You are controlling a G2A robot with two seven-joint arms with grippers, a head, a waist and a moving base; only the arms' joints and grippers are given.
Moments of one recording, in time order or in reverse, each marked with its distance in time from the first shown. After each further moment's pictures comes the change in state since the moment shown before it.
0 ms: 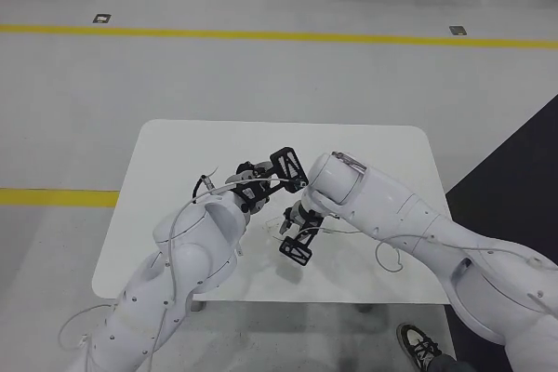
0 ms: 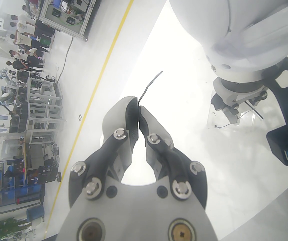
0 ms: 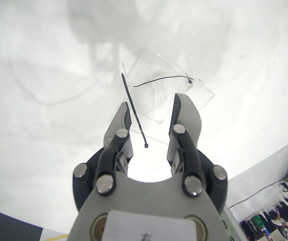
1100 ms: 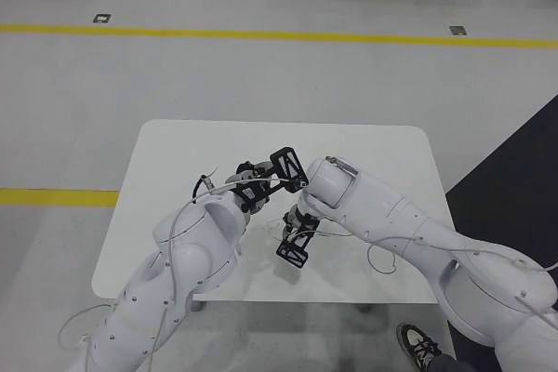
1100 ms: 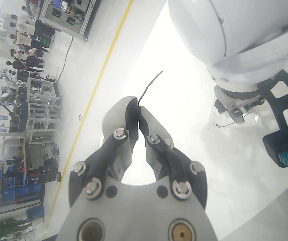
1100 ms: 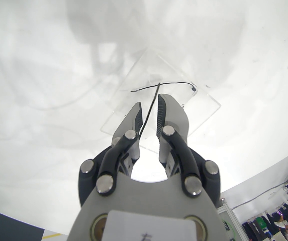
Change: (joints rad) left arm 0.000 0.000 0.000 0.000 0.000 0.000 0.000; right arm -0.019 -0.049 0.000 0.067 -0.034 0.000 0.000
